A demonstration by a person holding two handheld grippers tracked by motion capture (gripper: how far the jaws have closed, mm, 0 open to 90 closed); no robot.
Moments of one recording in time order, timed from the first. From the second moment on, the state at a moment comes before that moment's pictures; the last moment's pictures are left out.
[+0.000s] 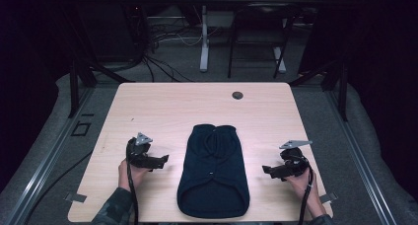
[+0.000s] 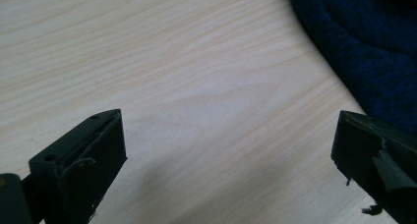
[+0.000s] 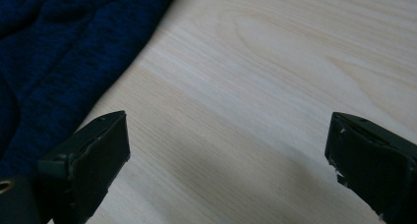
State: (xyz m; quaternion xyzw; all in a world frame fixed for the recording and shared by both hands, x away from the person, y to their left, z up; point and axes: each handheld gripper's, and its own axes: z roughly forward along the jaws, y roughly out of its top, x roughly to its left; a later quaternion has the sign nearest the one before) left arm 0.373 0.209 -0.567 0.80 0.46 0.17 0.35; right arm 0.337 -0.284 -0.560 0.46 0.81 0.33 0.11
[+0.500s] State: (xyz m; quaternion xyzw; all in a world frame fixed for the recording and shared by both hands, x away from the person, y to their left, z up) left arm 0.406 0.186 -0.550 0.81 0.44 0.14 0.36; right arm 0.372 -0.254 -0.542 0.44 0.83 0.33 0.08
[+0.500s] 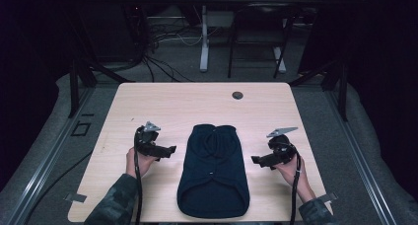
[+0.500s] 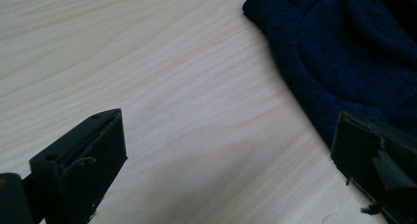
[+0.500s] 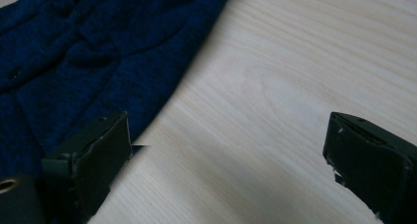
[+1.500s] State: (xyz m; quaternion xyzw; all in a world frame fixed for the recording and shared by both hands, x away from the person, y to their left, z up) left arm 0.454 0.141 -0.535 0.82 0.42 0.12 0.37; right arm 0.426 -0.207 -0.530 0.41 0.85 0.34 0.05
